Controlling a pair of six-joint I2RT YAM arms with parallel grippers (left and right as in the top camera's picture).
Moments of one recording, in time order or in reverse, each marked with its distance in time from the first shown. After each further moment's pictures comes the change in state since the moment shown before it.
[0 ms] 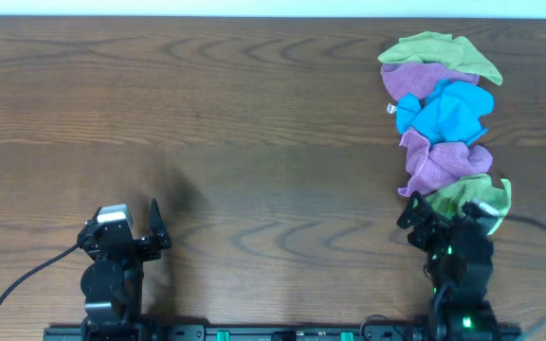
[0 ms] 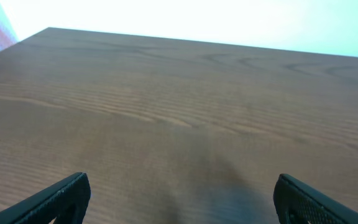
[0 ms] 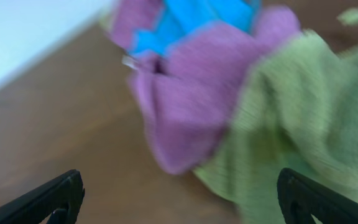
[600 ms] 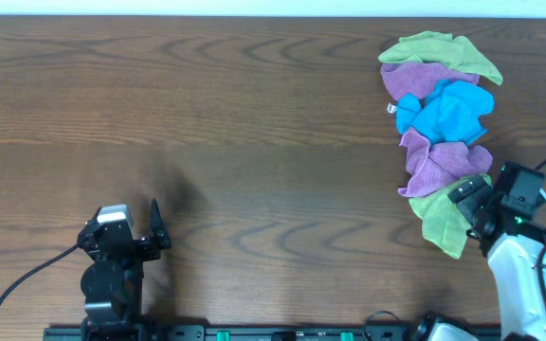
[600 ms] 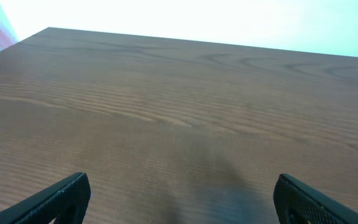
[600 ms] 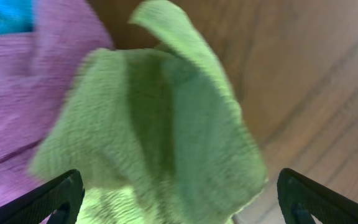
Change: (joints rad) left arm 0.000 0.000 0.000 0.000 0.000 0.000; right arm -0.355 0.755 0.433 -0.205 0.054 0.034
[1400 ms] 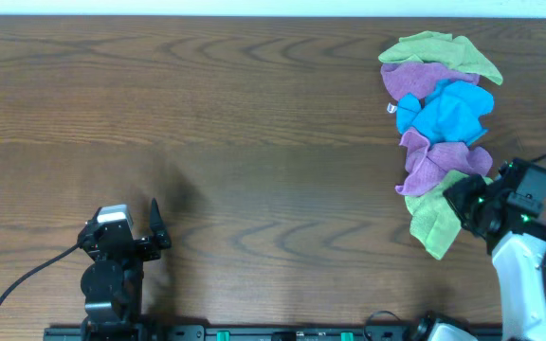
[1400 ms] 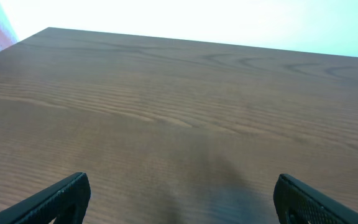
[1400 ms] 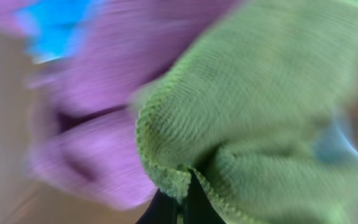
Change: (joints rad) left arm 0.000 0.000 0.000 0.000 0.000 0.000; right arm 0.000 -0.026 0.042 -0.001 -0.455 0.034
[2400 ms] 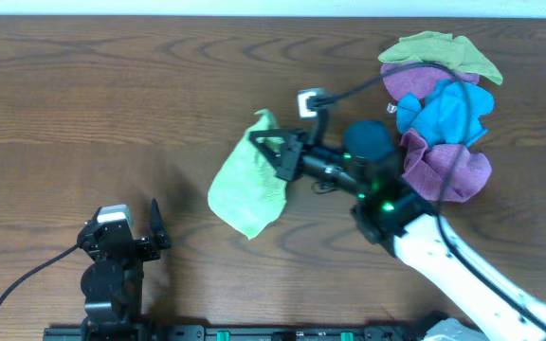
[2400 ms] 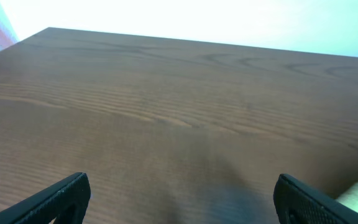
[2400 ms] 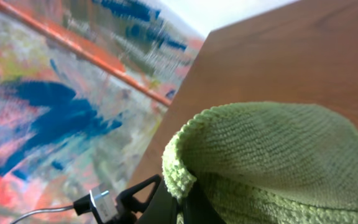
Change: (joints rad) left arm 0.000 0.000 0.000 0.000 0.000 0.000; right arm 1.005 0.136 0.217 0.746 -0.235 0.264
